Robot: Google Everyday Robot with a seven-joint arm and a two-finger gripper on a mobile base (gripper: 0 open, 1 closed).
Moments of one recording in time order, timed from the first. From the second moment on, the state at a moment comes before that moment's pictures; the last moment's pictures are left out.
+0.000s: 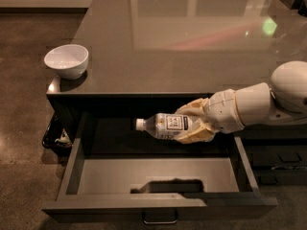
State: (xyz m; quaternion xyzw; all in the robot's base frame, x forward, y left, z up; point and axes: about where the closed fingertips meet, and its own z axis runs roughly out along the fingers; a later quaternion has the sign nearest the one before) arm 0.481 -0.087 0.807 -0.62 0.64 0.22 0.40
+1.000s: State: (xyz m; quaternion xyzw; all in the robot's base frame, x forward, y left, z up) arm 0.505 -0.077 0.940 -0.66 0.59 0.19 0.42
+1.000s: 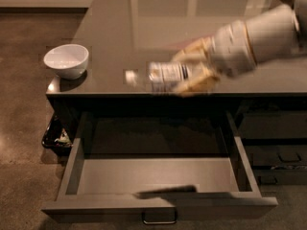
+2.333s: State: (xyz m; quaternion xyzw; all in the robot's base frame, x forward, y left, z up) arm 0.609 -0.037 0.947 -0.70 0.56 0.14 0.41
